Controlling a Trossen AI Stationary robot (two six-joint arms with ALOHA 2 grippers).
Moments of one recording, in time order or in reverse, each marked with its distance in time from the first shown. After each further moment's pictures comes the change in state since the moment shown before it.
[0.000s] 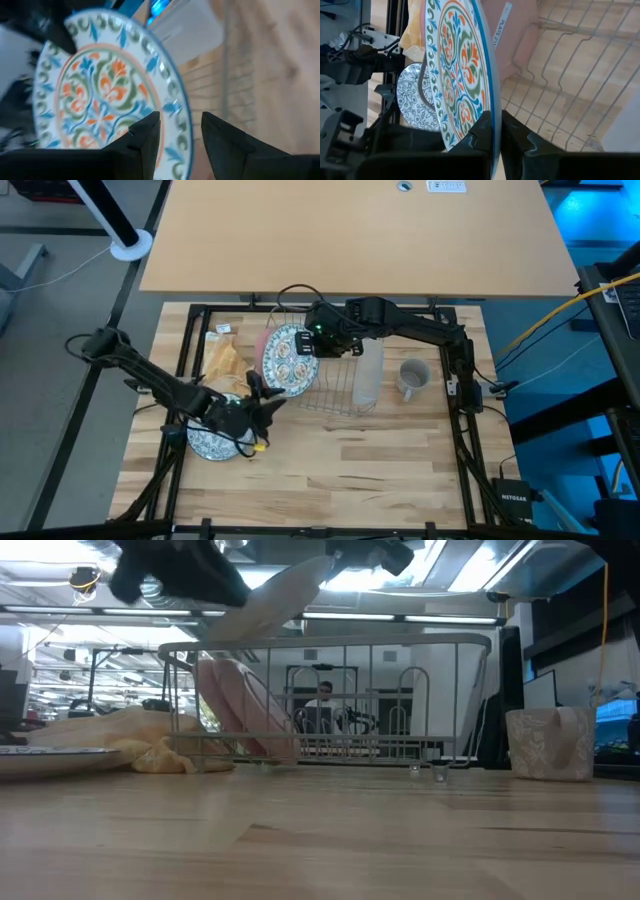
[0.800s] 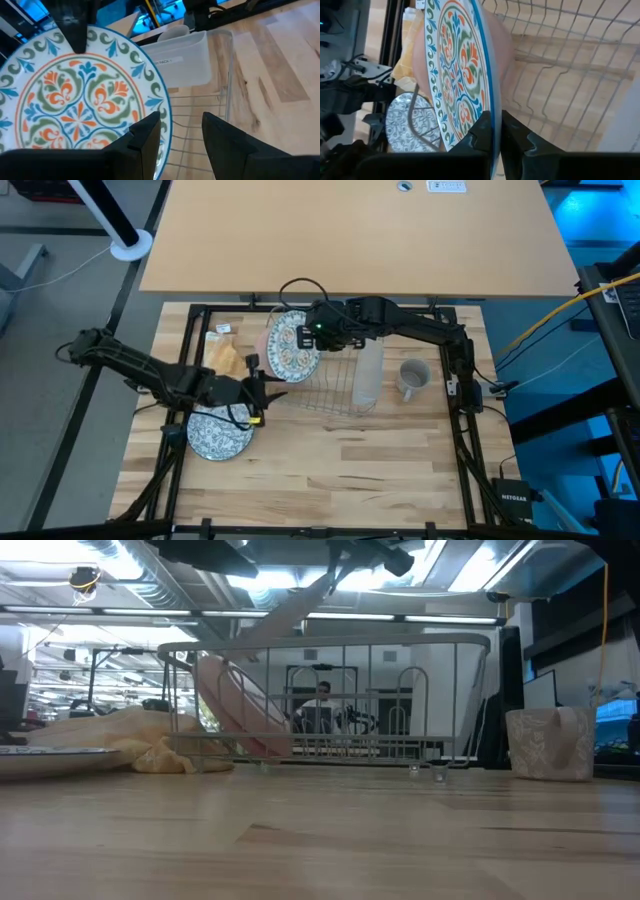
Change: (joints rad) left arm 0.168 -0.173 0.000 0.000 0.344 -0.184; right arm -0.002 0.000 0.000 -0.007 0.158 -0.010
